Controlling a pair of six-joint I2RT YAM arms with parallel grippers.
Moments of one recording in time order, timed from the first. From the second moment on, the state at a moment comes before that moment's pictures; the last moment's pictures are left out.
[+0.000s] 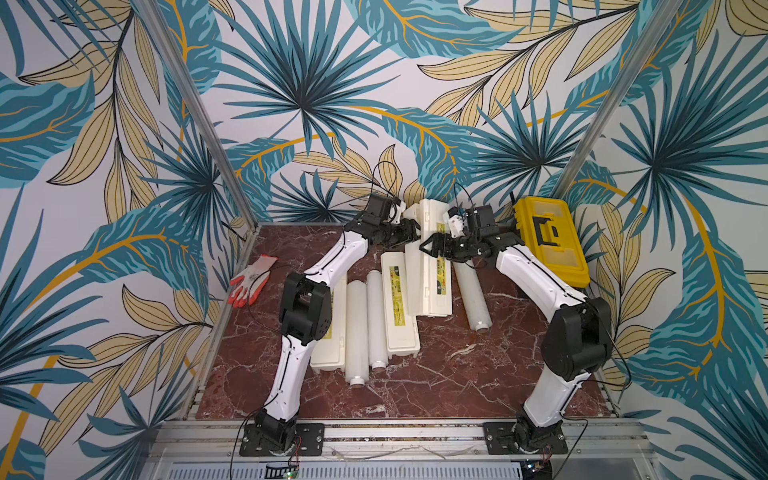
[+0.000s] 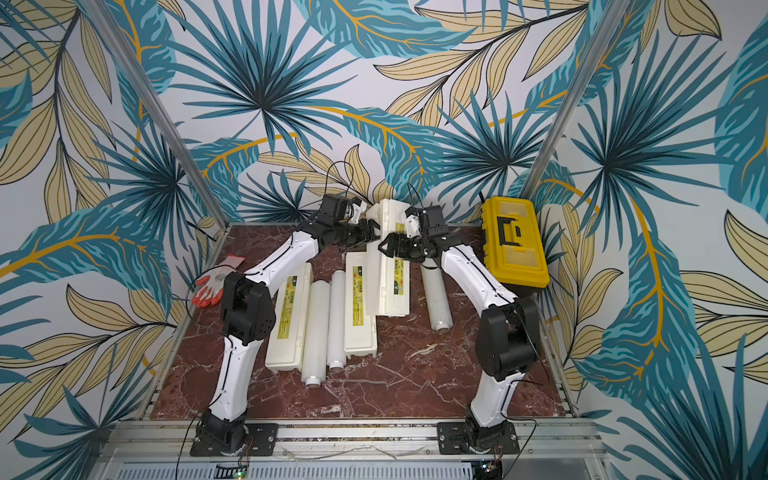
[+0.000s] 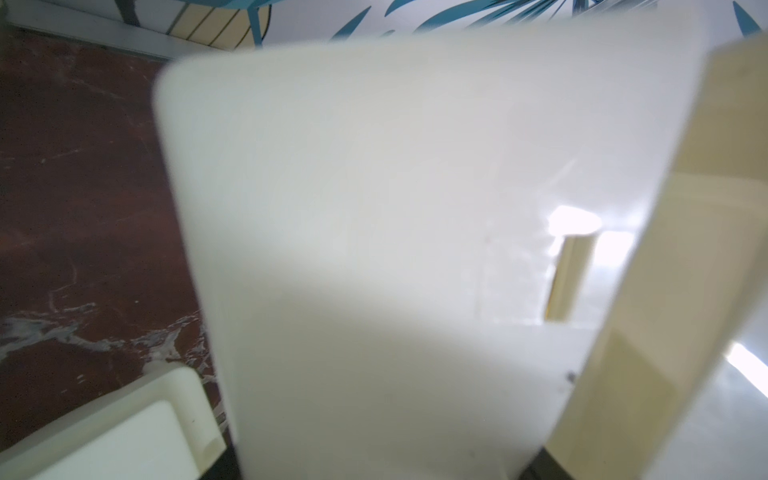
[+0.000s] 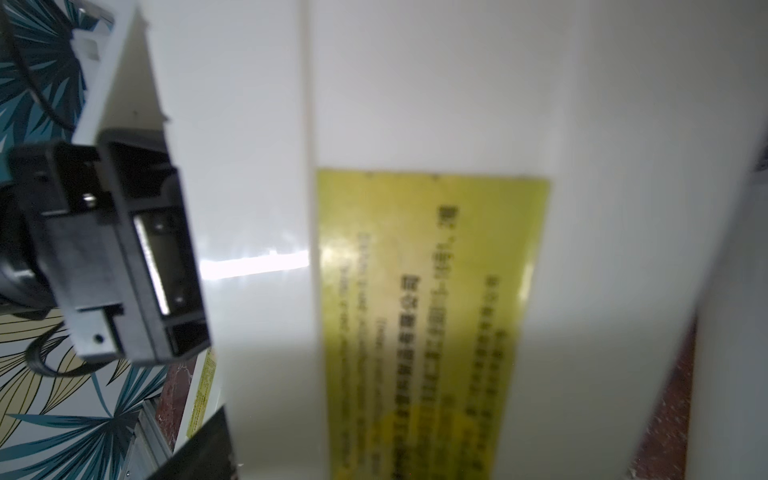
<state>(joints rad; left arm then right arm) -0.44 2.30 2.16 -0.47 0.58 -0.66 0.25 1.79 1.57 -0.52 -0.45 0.36</state>
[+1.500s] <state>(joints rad) -0.46 2.51 2.31 -0.49 0.62 -0.76 0.14 1.70 1.48 -0.50 -0.53 0.20</state>
